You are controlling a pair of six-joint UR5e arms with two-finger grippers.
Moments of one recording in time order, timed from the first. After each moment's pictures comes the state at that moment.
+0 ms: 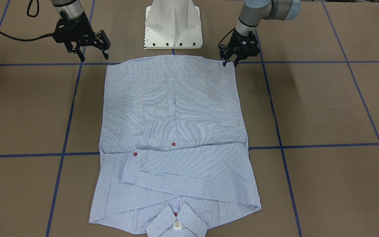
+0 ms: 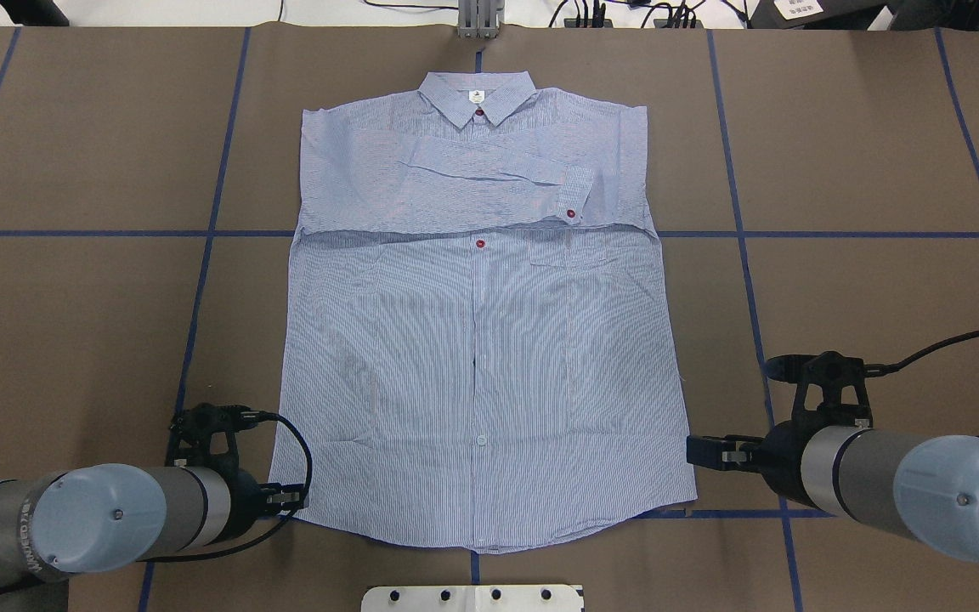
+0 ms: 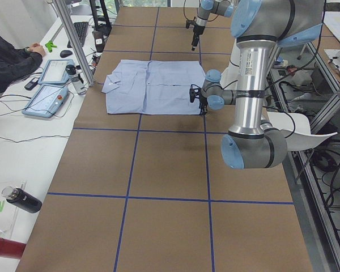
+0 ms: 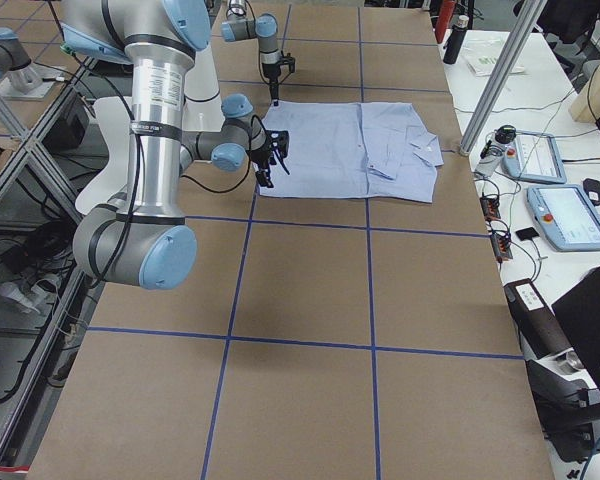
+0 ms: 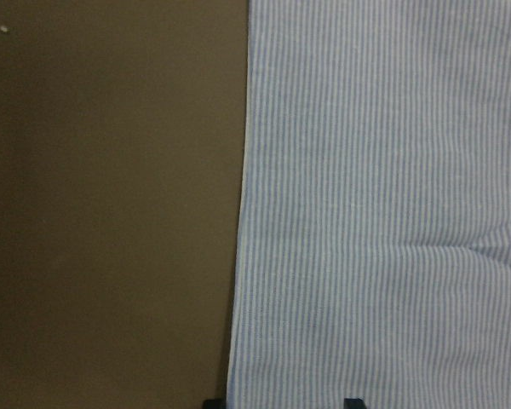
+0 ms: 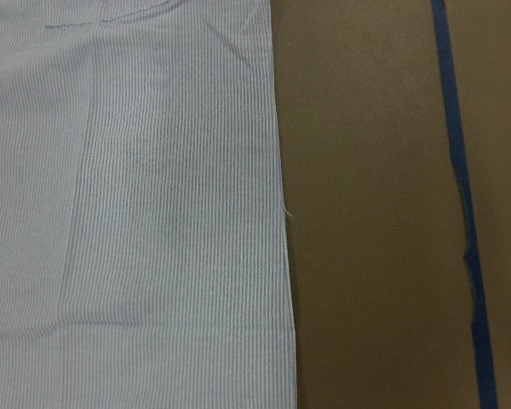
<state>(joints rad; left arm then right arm) -0.18 -1.64 -2.02 -1.99 -1.60 -1.52 0.25 -1.71 2.26 -1.20 1.52 1.44</state>
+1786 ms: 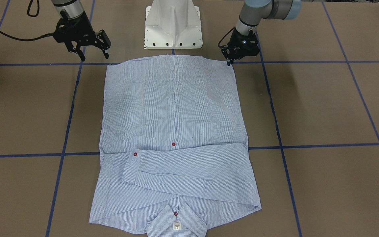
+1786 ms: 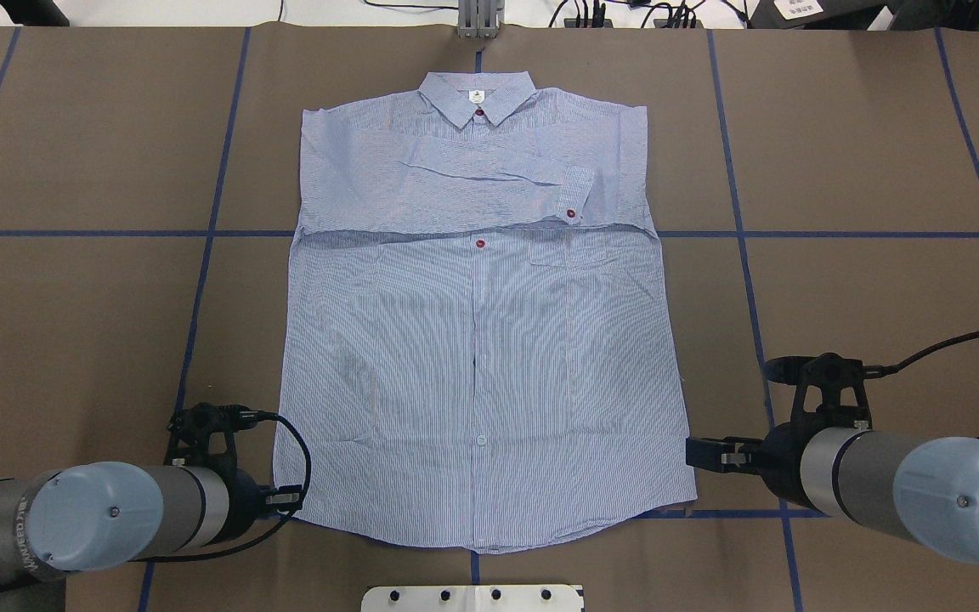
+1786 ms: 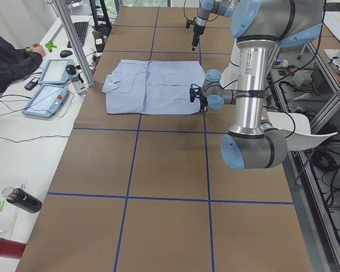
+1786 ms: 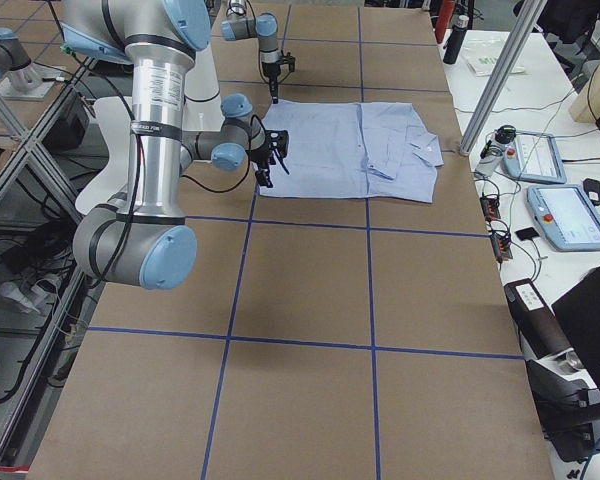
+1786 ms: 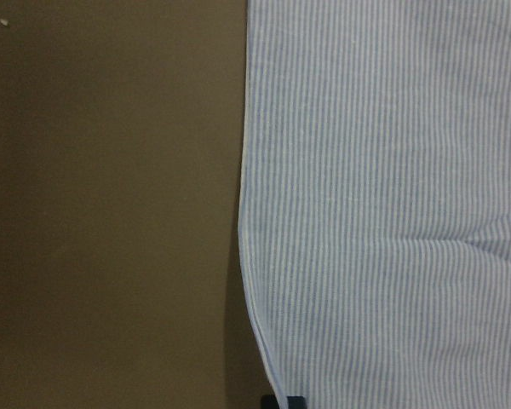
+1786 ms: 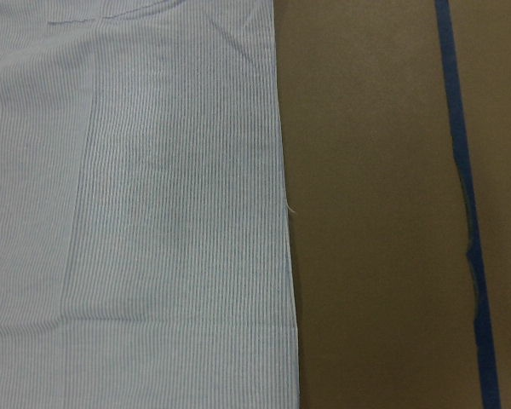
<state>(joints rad) -0.19 -1.64 -2.03 -1.98 -1.62 -1.53 0.25 -1.71 2.26 -1.20 1.52 1.44</state>
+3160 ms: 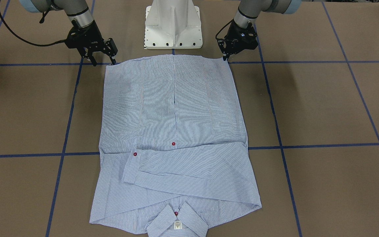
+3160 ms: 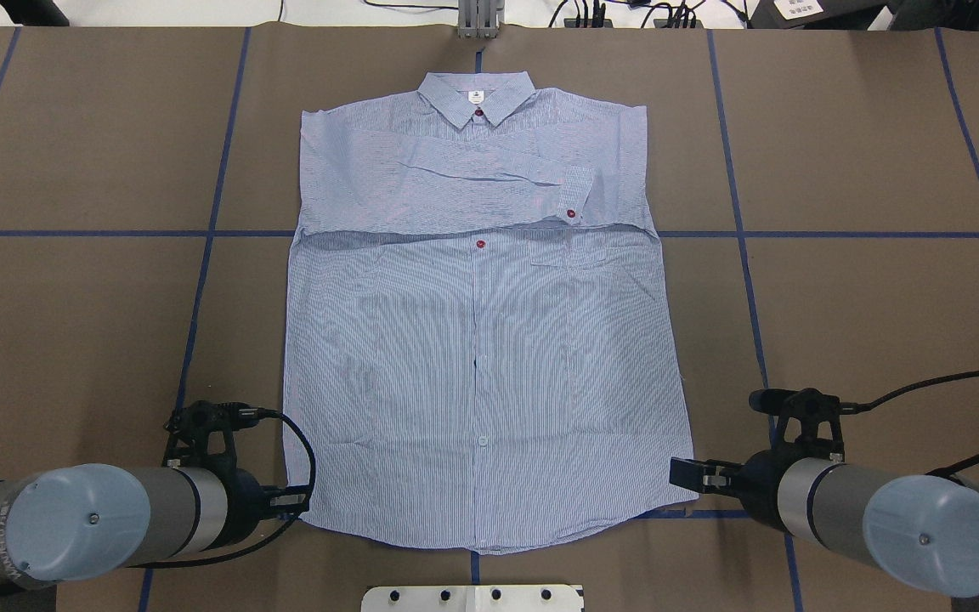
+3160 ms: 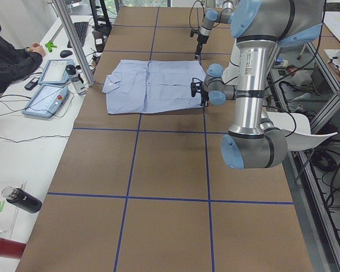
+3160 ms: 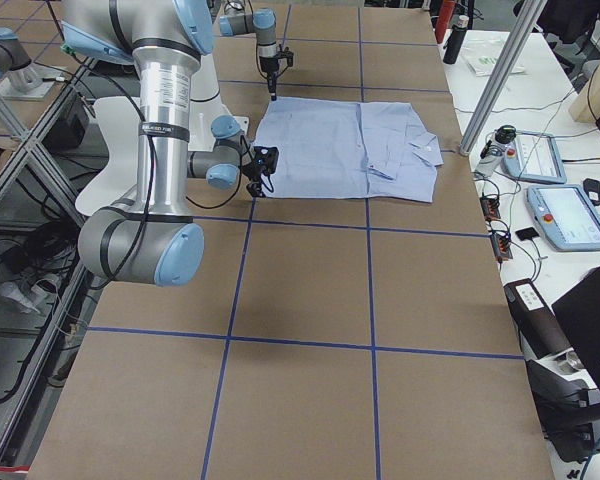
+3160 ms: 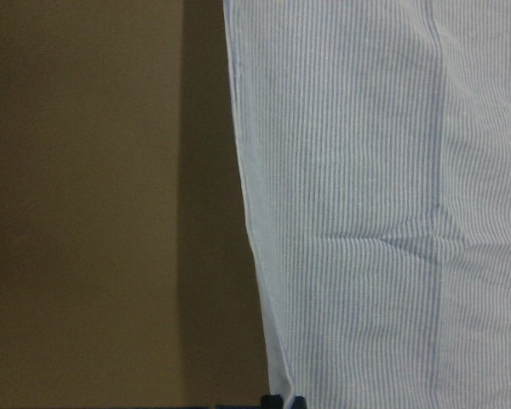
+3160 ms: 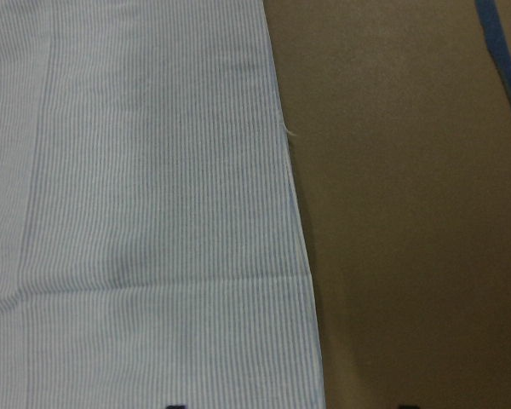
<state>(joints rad) -0.18 -1.65 -2.09 -1.98 -1.61 -1.54 0.08 -1.70 2.11 -1.02 1.33 1.62</state>
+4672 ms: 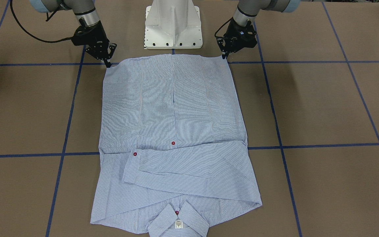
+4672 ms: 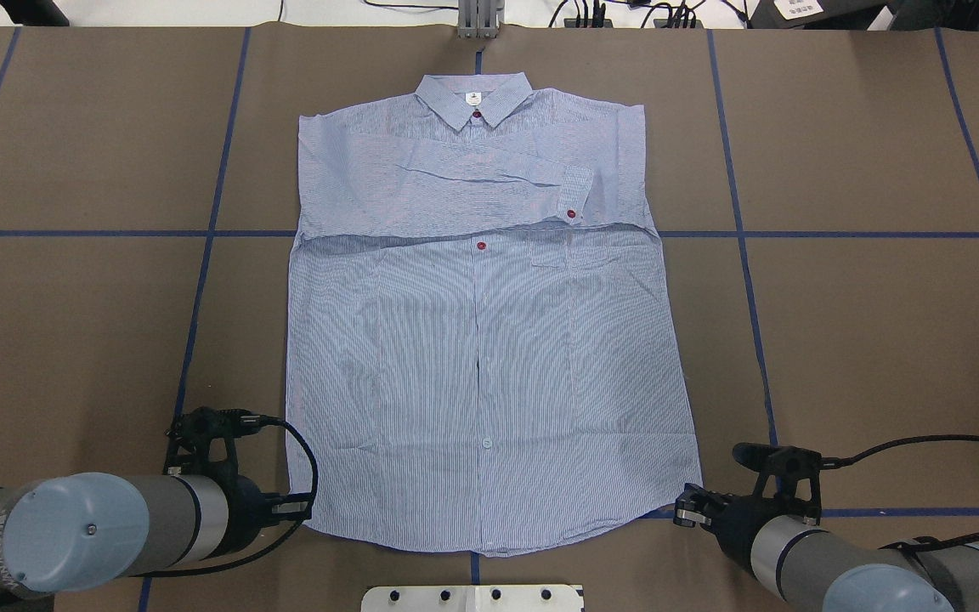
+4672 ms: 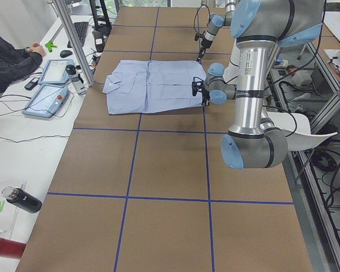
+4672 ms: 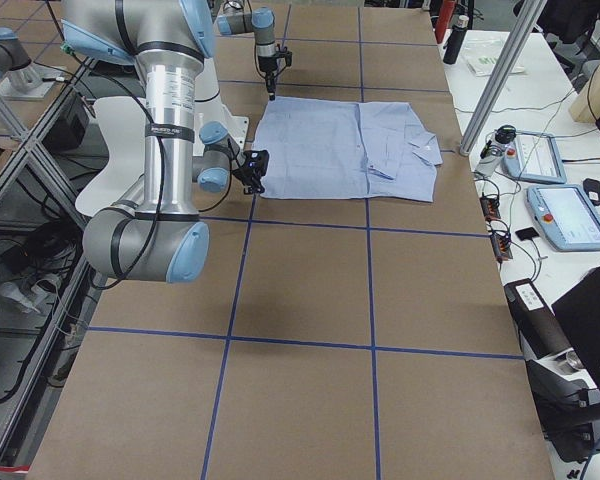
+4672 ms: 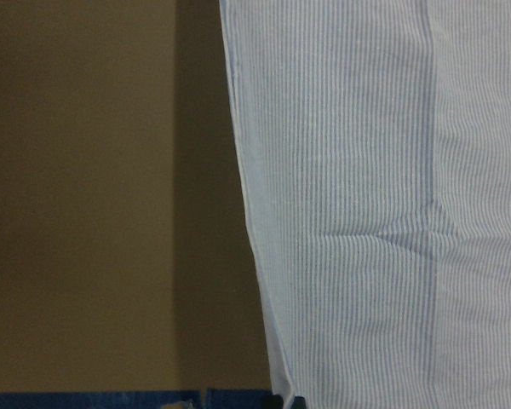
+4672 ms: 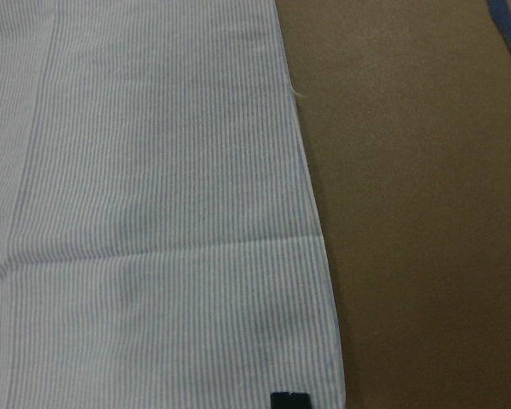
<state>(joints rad) -0.17 -1.64 -2.10 -1.98 -1.60 -1.54 0.00 -1.70 2.08 -1.02 1.20 1.65</state>
